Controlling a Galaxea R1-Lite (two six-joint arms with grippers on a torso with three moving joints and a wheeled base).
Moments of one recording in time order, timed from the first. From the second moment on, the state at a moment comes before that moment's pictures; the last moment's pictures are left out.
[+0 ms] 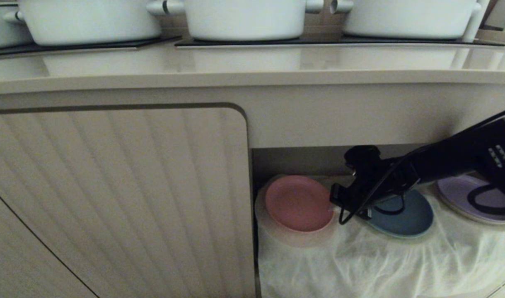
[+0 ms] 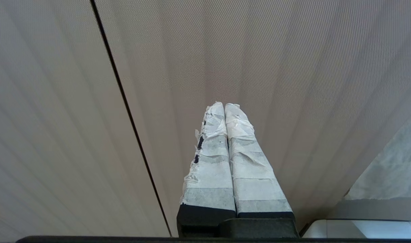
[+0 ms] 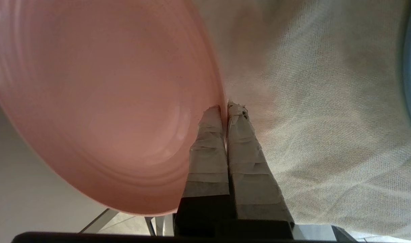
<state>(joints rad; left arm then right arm) 0.00 0.00 0.00 0.00 0.00 0.00 0.28 2.22 -1.32 0.15 0.18 0.63</state>
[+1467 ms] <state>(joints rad) 0.00 0.00 0.00 0.00 0.00 0.00 0.28 2.23 -1.29 0.15 0.18 0.62</state>
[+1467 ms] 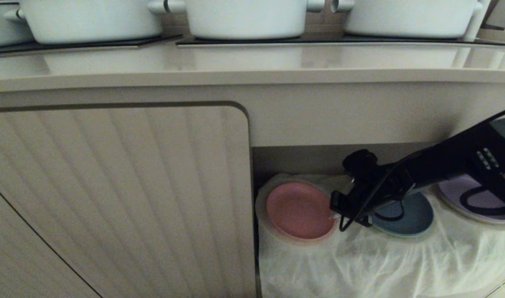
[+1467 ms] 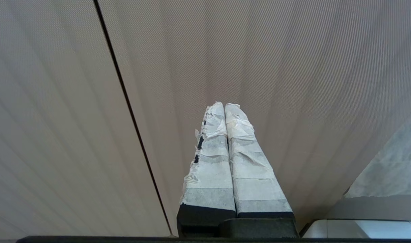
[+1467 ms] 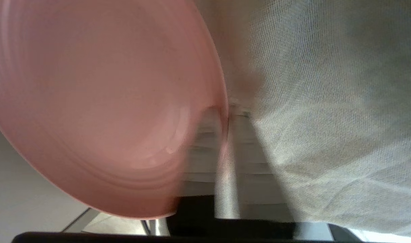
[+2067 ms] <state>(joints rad) 0.00 0.00 0.00 0.00 0.00 0.00 0.28 2.20 -1.28 0.16 0.17 0.62</state>
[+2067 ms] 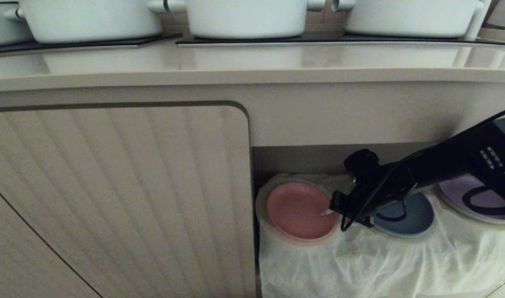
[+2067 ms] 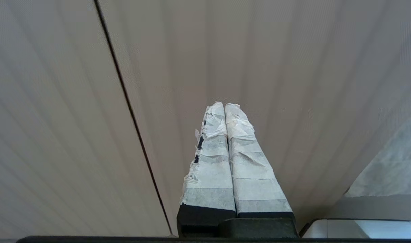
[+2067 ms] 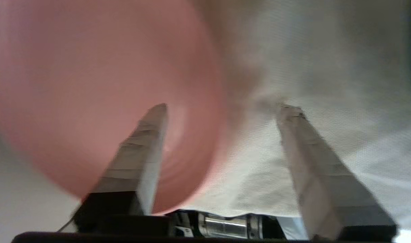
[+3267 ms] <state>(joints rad) 0.00 0.00 0.00 0.00 0.00 0.00 0.27 1.96 -1.07 0.15 0.17 0.61</state>
